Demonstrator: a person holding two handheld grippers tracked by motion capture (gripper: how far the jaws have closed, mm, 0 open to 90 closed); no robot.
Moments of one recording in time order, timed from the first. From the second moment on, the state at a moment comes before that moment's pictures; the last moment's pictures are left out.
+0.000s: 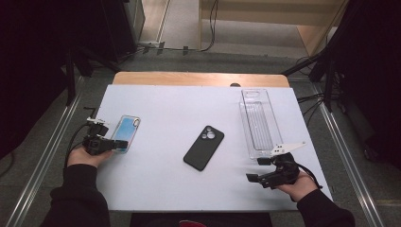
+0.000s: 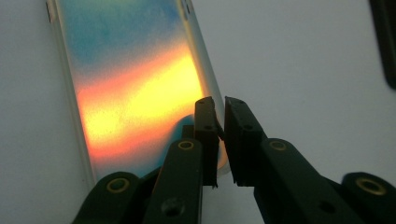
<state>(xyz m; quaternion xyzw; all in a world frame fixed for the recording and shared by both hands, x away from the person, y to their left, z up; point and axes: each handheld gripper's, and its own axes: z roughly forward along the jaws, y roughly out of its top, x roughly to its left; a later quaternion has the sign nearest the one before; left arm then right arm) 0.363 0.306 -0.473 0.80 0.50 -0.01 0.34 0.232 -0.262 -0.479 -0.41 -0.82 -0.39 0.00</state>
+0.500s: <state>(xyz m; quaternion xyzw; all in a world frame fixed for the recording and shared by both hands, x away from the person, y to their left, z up) 0.318 0.284 -0.453 0.78 0.44 -0.02 0.45 0.233 -0.262 -0.479 -0.41 -0.82 -0.39 0.00</state>
